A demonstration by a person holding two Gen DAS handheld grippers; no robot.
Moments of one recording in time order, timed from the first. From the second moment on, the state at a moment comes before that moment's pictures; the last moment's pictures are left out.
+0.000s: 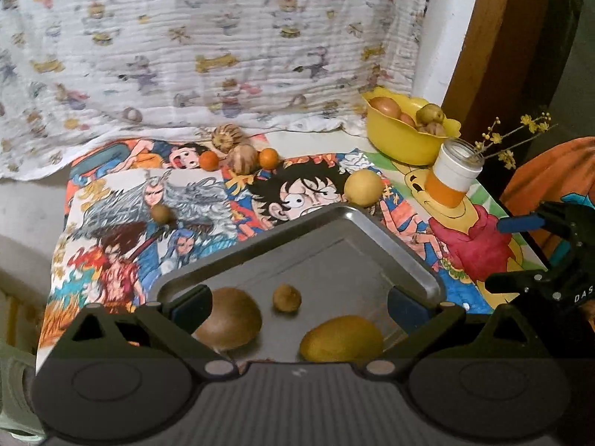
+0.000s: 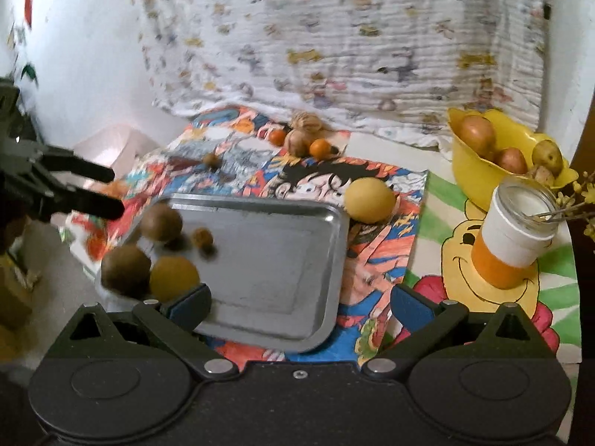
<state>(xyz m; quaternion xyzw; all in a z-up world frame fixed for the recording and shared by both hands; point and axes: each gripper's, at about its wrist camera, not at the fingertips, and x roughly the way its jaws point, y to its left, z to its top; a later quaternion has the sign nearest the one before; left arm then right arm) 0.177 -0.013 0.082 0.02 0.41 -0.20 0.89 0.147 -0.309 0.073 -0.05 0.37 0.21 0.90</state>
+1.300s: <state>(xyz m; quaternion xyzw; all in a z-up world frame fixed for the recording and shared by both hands) 0.409 -0.099 0.011 0.17 0.35 -0.25 0.89 0.305 -0.297 -0.002 0.02 0.32 0.06 0.94</state>
